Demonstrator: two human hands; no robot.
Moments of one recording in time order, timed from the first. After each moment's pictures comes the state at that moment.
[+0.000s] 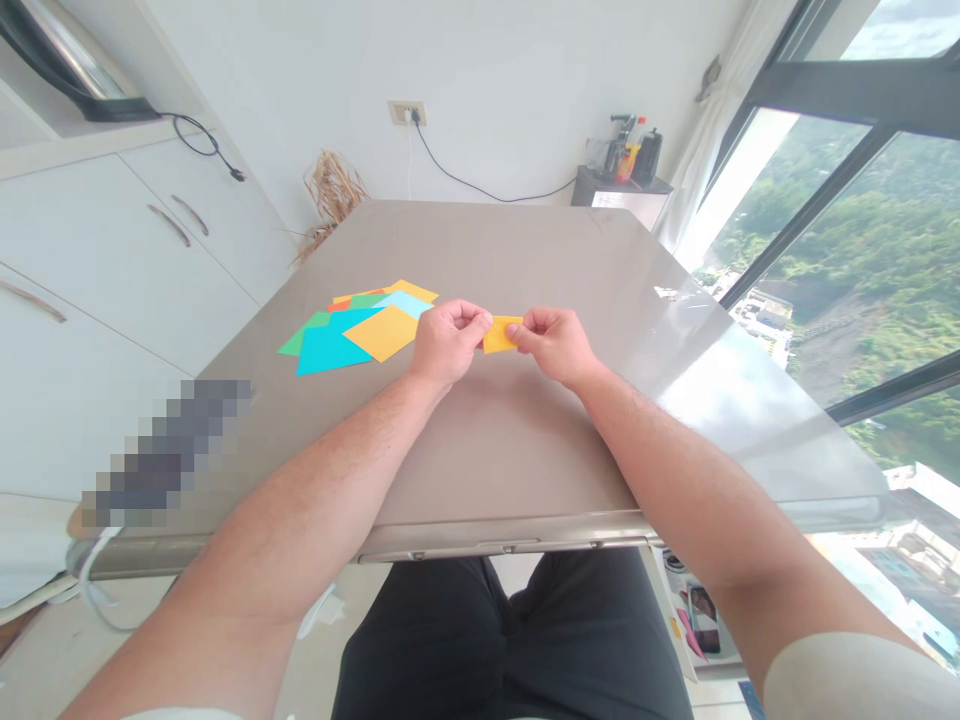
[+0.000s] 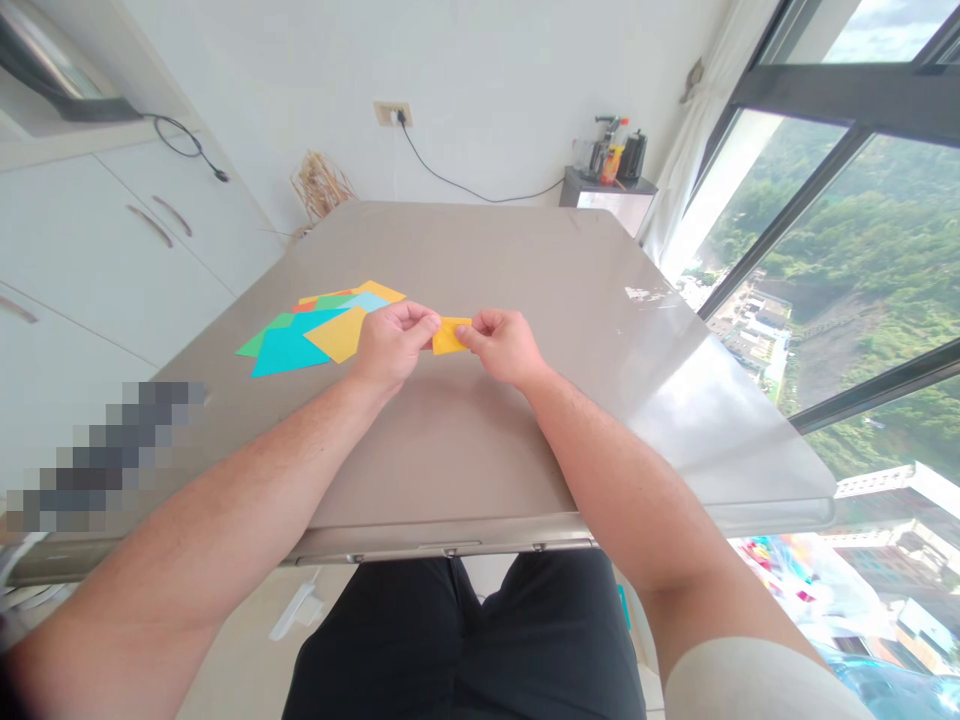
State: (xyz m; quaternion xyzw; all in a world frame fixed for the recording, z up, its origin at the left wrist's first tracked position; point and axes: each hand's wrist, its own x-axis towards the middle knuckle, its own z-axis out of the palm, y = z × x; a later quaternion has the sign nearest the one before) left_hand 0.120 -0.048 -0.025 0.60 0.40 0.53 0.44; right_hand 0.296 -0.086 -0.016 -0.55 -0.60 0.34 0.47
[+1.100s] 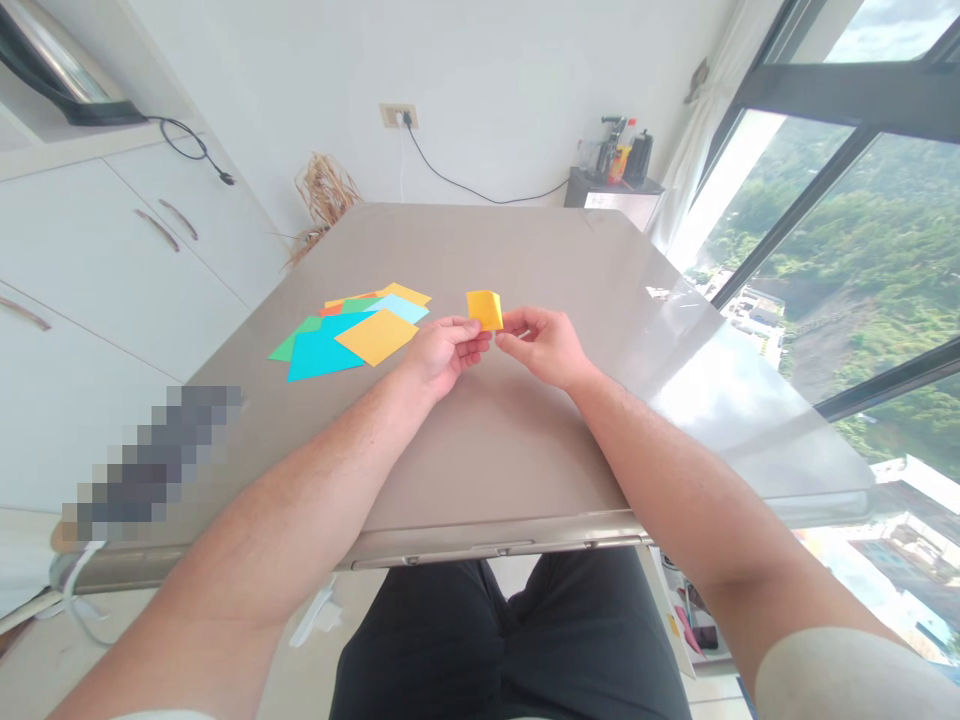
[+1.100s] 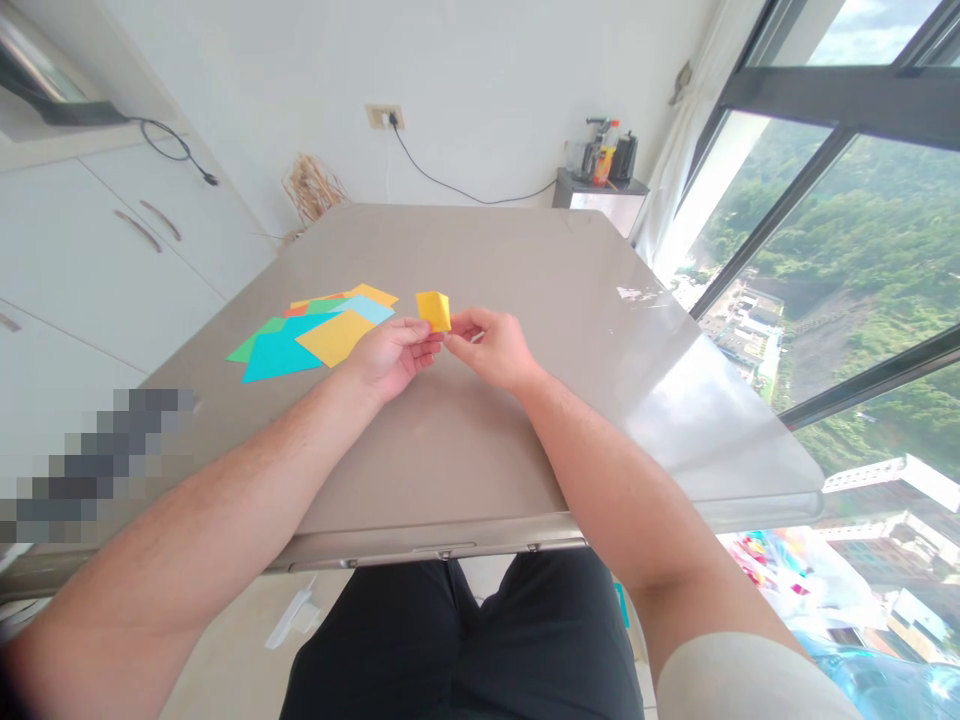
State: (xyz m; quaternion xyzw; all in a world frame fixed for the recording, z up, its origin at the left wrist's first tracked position) left_hand 0.116 -0.038 -0.029 0.43 0.40 0.45 0.67; right_hand 0.295 -0.089 -0.015 -0.49 -0.65 0.31 0.49
